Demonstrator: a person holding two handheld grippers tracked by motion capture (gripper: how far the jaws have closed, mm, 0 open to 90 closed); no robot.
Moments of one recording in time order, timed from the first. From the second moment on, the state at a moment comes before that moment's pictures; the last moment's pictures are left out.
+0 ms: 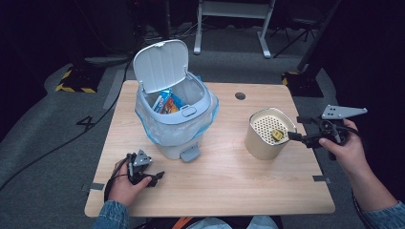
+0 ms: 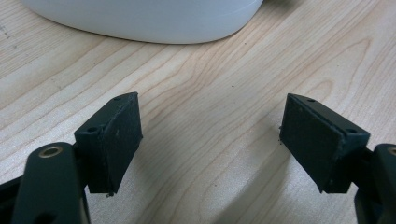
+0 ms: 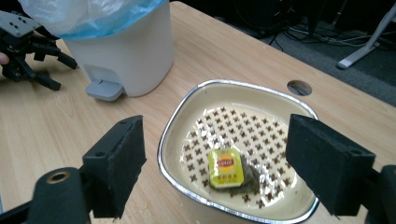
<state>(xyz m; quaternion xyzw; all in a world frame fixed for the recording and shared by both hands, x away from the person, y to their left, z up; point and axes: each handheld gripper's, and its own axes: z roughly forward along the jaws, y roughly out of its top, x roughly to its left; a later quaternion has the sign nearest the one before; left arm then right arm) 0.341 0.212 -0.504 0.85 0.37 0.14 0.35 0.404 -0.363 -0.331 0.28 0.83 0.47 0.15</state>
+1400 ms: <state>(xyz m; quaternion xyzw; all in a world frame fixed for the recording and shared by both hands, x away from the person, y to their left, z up) 0.341 0.267 -0.373 0.78 0.41 0.18 0.44 0.356 -0.370 -0.504 0.32 0.86 0.38 0.14</state>
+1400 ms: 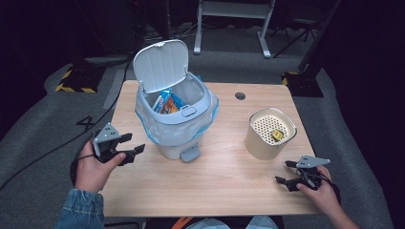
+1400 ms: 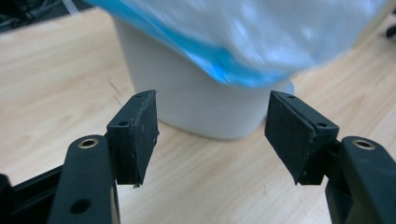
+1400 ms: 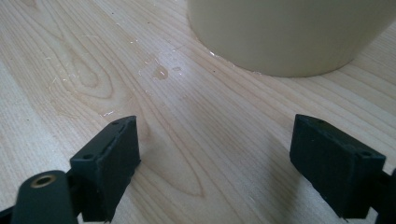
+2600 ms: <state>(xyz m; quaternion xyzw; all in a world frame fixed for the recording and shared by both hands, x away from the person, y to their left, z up) 0.426 0.258 -0.251 0.69 0.39 0.24 0.55 0.354 -0.371 -0.504 0.33 0.85 0.38 0.15</state>
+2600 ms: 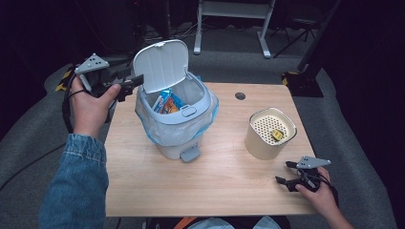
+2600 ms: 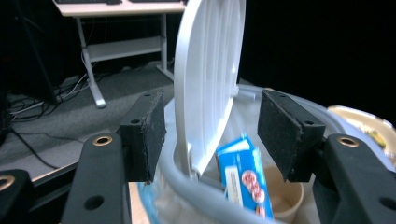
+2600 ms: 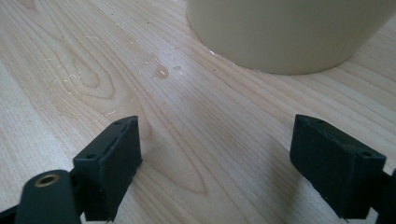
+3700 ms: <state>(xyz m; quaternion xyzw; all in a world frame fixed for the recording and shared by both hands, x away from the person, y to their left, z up) 0.399 0.217 -0.267 0.75 0.33 0.09 0.56 0.354 -0.371 -0.504 0.33 0.85 0.38 0.15</state>
